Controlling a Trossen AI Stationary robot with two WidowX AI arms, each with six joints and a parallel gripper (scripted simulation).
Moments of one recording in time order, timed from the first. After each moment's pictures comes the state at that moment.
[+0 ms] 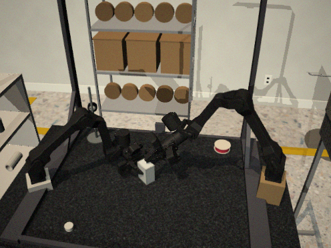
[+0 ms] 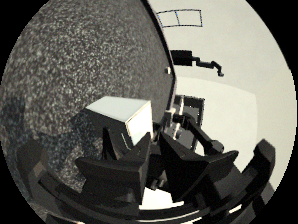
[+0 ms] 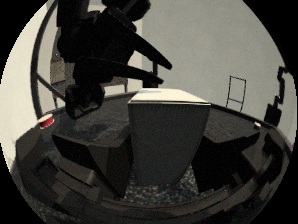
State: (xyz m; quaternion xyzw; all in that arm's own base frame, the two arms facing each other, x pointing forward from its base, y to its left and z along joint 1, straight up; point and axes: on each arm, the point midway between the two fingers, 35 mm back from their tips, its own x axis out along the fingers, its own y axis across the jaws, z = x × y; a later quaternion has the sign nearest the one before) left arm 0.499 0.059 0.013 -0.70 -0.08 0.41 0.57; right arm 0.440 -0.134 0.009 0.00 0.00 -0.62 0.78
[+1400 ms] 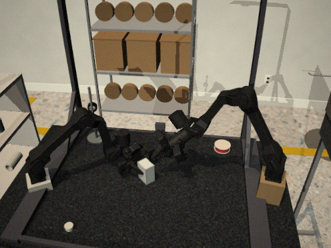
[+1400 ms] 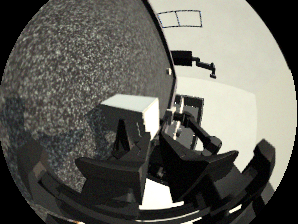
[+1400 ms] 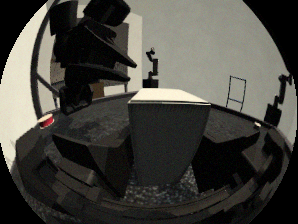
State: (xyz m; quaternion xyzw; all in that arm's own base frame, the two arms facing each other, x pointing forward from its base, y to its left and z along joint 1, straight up) left arm 0.476 0.037 0.016 -0.70 -0.08 0.41 0.57; right arm 0.440 -0.134 0.009 0.00 0.00 -0.62 0.78
